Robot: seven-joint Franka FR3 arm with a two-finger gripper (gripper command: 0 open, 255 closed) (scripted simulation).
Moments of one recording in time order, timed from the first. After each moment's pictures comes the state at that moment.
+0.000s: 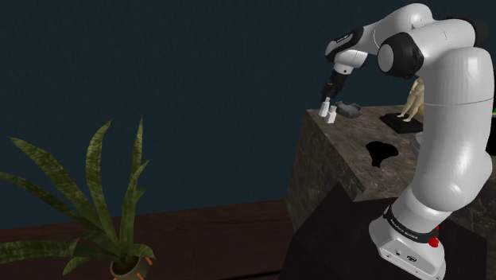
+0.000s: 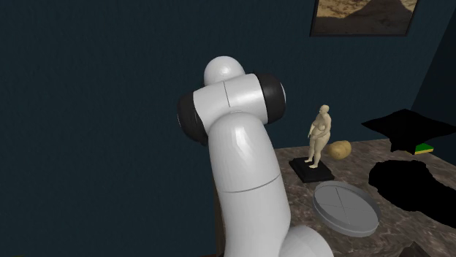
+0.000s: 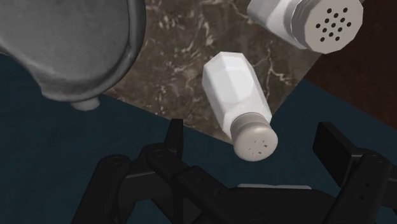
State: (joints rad) arm -0.19 0.47 -0.62 -1.70 0.48 2.08 -0.83
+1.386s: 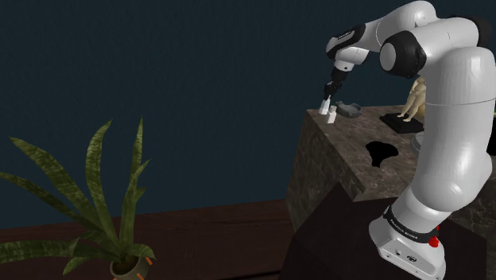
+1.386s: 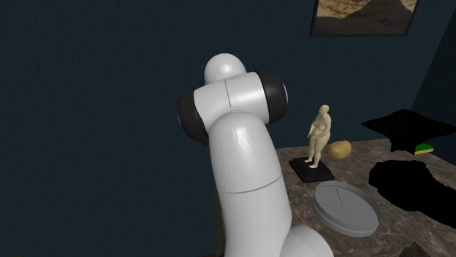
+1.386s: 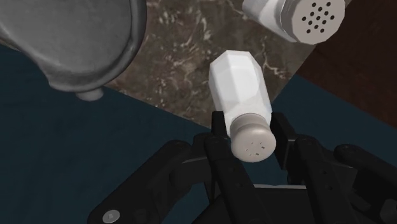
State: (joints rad) arm -0.19 0.45 -0.63 -1.68 0.47 2.06 -0.82
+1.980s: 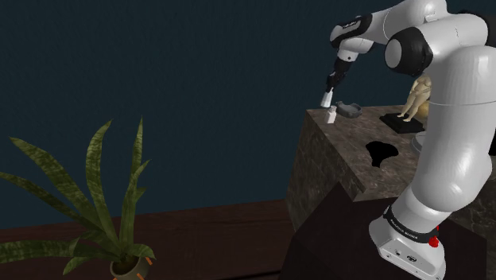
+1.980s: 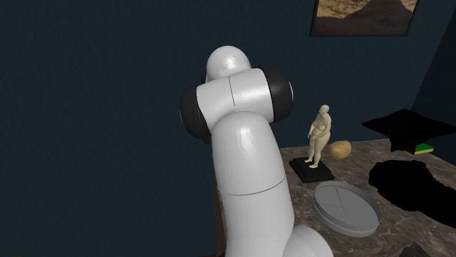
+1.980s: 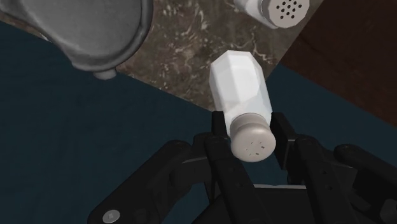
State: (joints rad) arm -0.18 0.41 -0.65 -1.61 0.43 1.96 -0.79
